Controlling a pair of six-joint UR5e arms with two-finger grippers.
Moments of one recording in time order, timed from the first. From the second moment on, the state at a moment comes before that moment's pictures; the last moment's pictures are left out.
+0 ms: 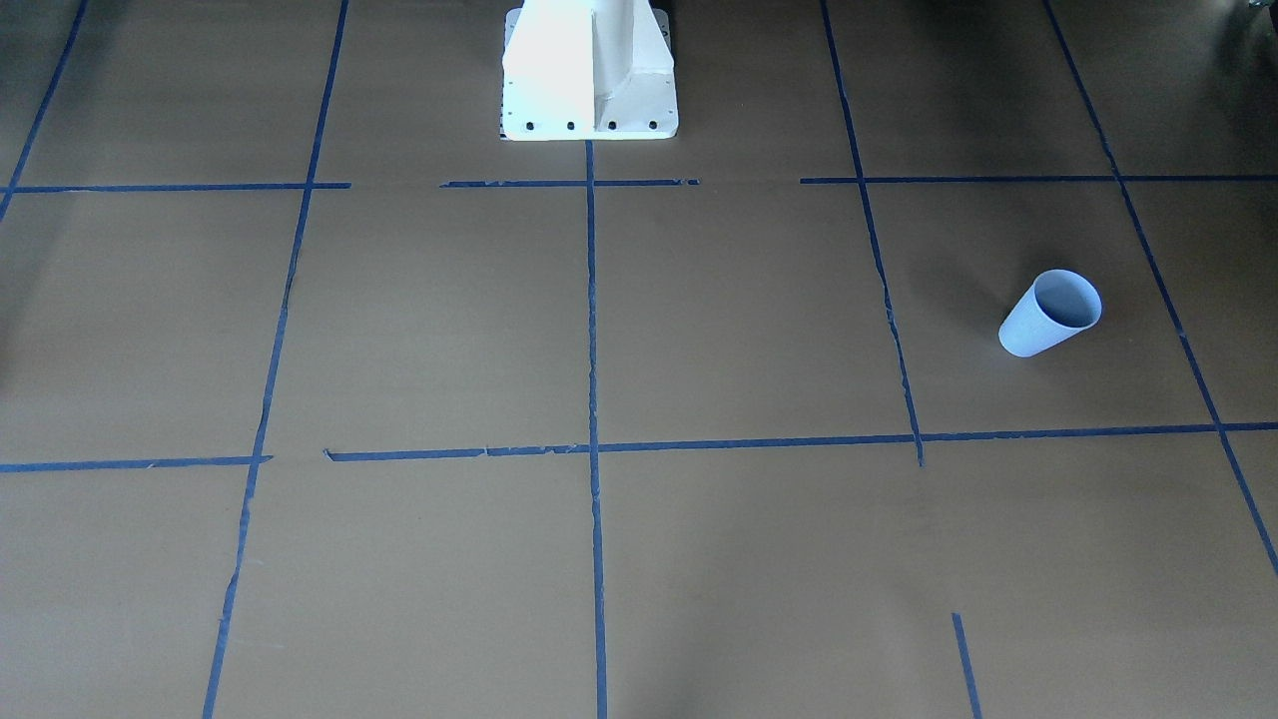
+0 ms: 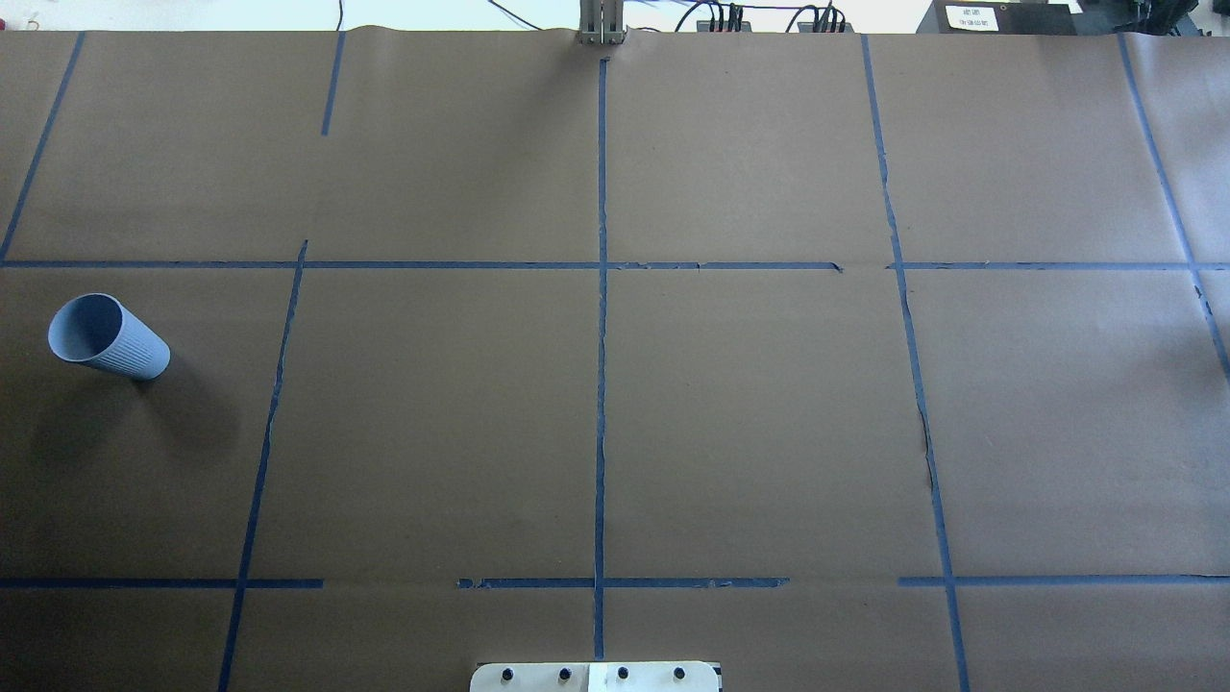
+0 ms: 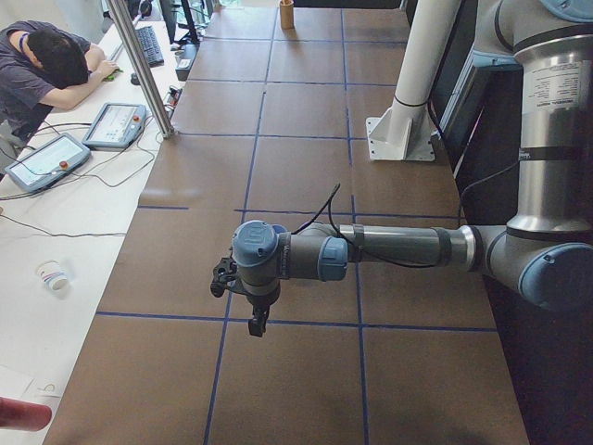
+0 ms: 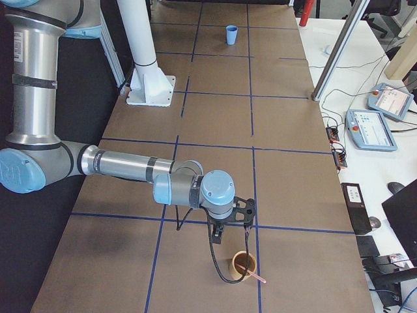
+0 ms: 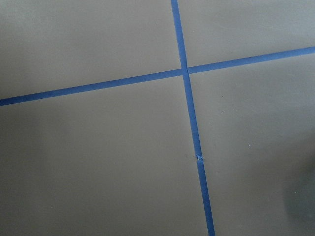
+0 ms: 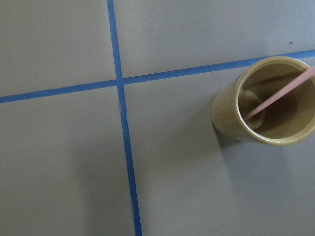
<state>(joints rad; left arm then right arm) -1.57 -1.50 -1.66 -1.59 -2.34 0.15 1.67 -1.70 1.62 -1.48 2.39 0.08</state>
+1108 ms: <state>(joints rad) -1.38 -1.51 -1.86 -1.63 -2.40 -0.19 1.67 -1.70 1.63 -1.48 2.39 0.08</state>
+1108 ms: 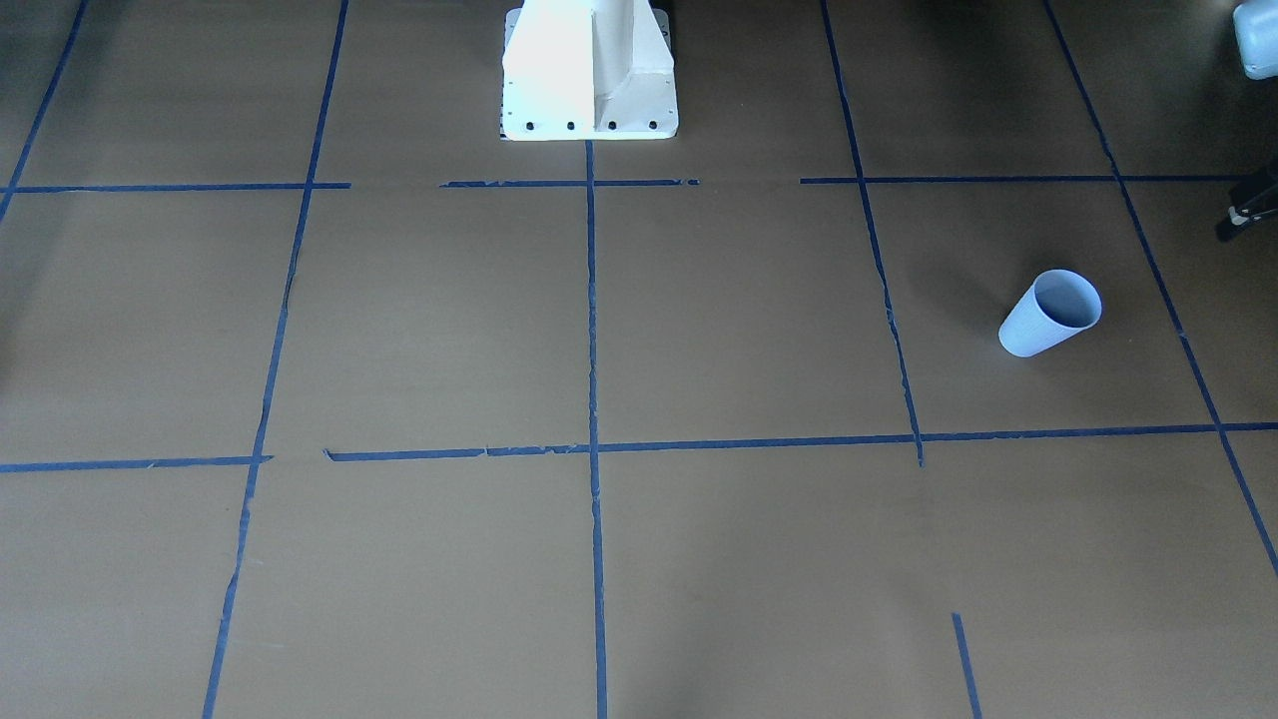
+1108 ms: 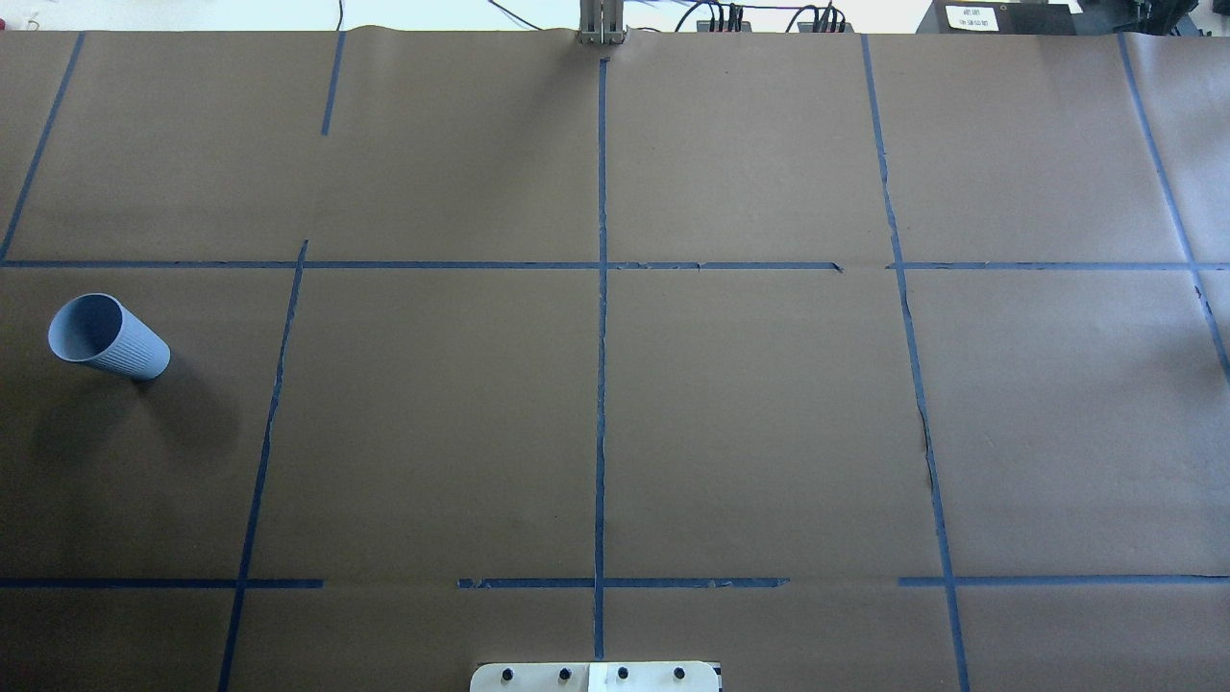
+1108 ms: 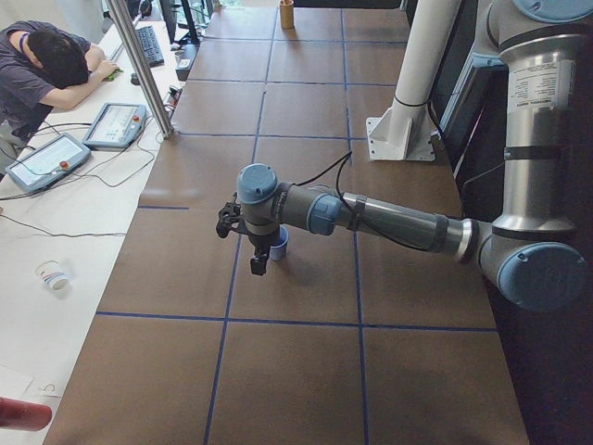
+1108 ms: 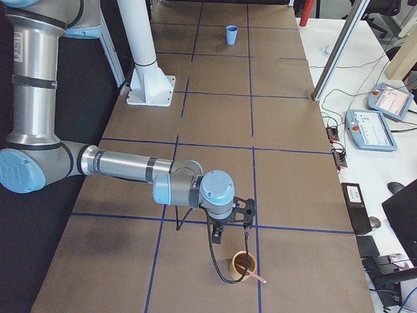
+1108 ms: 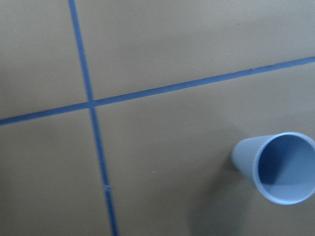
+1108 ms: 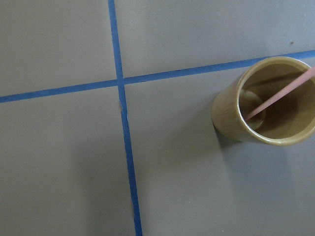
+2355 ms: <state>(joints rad) -1.11 -1.55 -1.70 -1.96 -2.28 -0.61 1.67 -1.71 1.64 -1.48 2.39 0.08</state>
